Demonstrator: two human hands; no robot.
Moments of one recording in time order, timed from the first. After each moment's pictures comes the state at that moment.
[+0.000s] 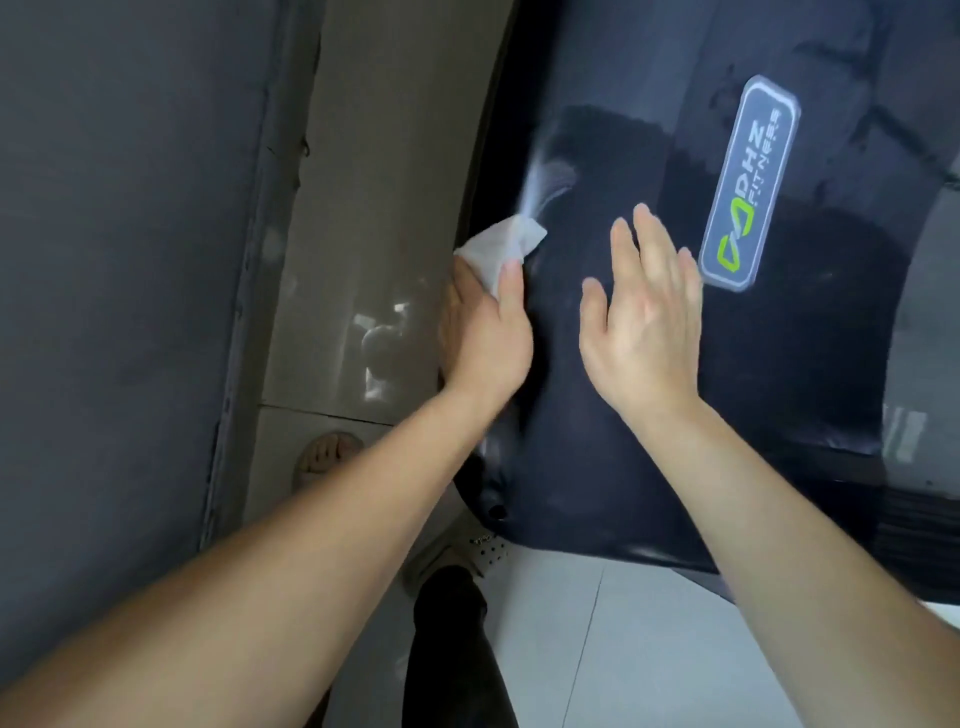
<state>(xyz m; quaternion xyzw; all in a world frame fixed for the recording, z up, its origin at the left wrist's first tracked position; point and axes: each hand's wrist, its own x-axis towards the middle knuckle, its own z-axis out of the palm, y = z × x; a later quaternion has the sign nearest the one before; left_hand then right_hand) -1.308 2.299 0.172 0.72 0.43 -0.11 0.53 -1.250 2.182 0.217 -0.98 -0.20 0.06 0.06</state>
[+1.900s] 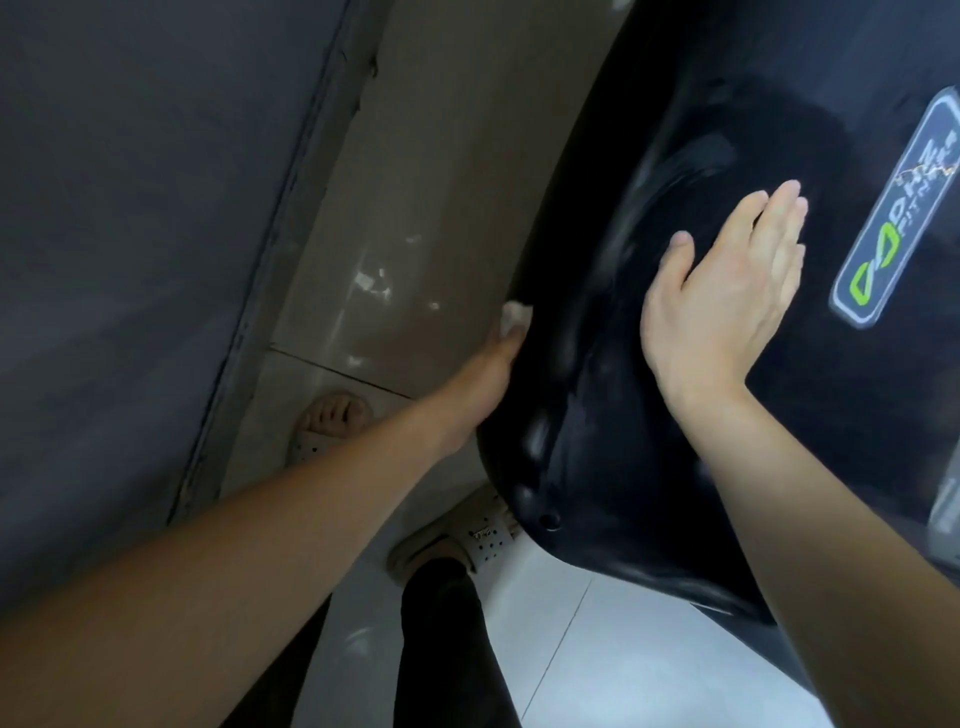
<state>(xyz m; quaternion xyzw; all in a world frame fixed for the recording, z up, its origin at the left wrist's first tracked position) -1.393 2.339 0.116 0.41 0.44 -0.23 0.76 -1.254 2.237 0.177 -1.00 -0.09 0.02 0.01</state>
